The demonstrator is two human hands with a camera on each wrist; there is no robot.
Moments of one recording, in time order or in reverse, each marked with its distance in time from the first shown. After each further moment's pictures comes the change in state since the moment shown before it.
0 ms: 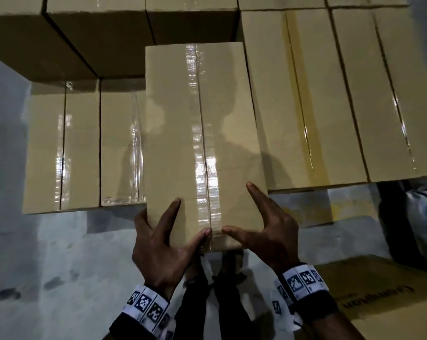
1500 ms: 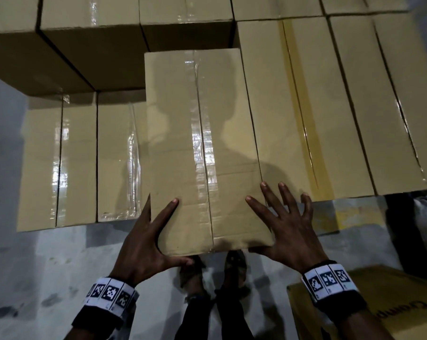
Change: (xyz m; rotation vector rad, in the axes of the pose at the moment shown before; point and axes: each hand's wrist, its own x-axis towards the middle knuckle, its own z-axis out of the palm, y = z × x) left_hand 0.076 -0.056 -0.001 -0.027 -0.464 0.350; right_hand 0.043 0.054 -0.025 -0.698 -0.287 -0.296
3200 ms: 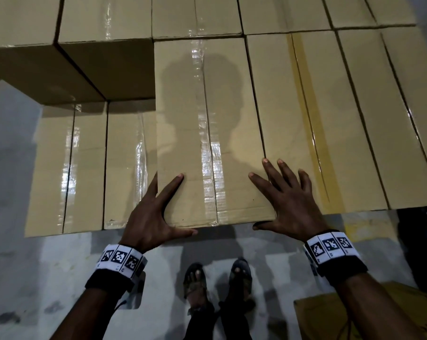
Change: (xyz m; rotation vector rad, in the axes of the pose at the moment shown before) left_hand 0.067 0.000 -0.029 0.036 0.069 0.034; right_hand 0.075 0.022 -0.023 -0.082 0.019 -0.048
